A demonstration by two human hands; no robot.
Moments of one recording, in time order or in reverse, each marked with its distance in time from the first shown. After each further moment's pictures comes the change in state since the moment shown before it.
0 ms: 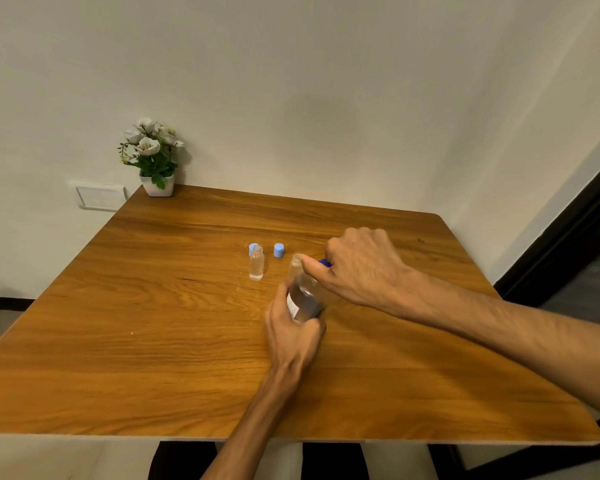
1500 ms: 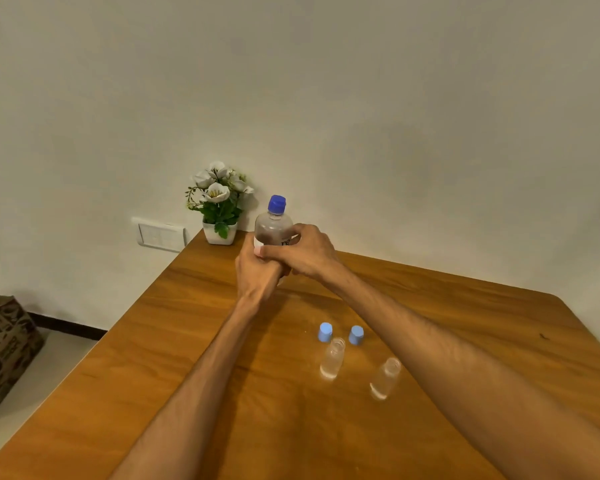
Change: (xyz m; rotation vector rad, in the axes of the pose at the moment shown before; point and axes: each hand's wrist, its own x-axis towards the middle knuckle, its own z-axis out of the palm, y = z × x) left_hand 0.299 -0.023 -0.098 -0.027 0.172 -0.058; right_hand 0.272 -0.104 0.092 1.029 -0.151 0.187
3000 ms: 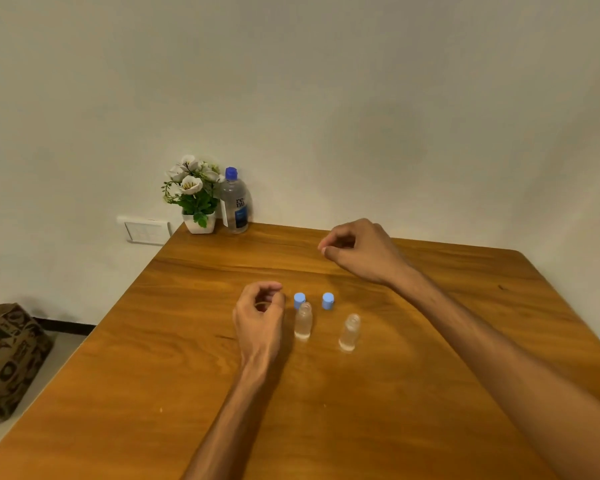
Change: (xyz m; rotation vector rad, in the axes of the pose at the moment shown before) left_hand -0.146 -0.004 0.004 0.093 0.029 0.054; right_hand -0.105 0.058 -0.104 -0.093 0.063 -0.062
